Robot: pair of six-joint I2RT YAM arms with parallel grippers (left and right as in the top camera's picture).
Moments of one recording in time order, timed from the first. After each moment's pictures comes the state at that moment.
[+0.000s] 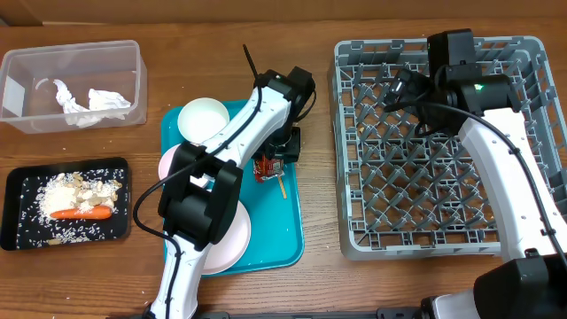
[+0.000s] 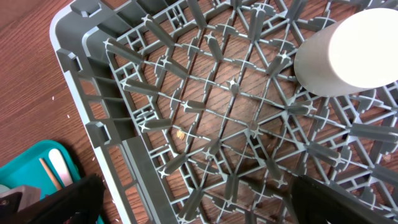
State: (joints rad) left arm -0.52 2.26 1.86 -1.28 -0.04 -0.50; right arm 0.11 1.63 1.54 -0.99 0.06 0.57
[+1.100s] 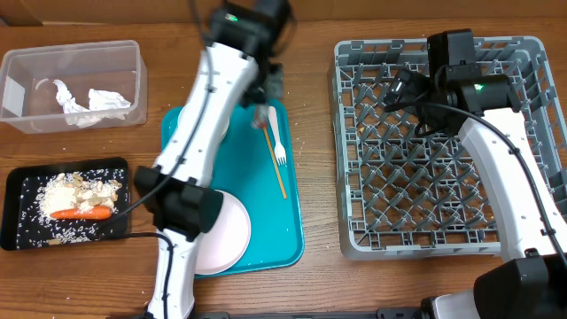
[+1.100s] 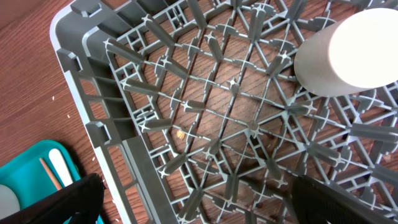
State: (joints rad) left arm -0.41 2.28 2.55 -1.68 -0.07 -0.41; right arm 0.11 1.63 1.54 -0.99 0.06 0.57
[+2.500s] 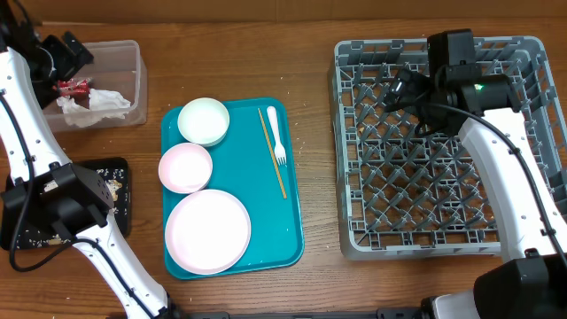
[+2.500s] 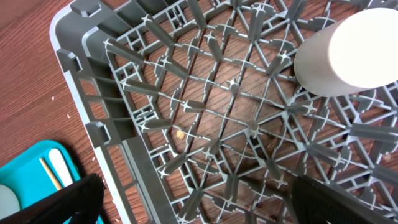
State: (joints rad) left arm 0.45 2.36 2.63 -1.48 0.24 -0.36; right arm 0.11 1.63 1.54 -0.99 0.07 0.57
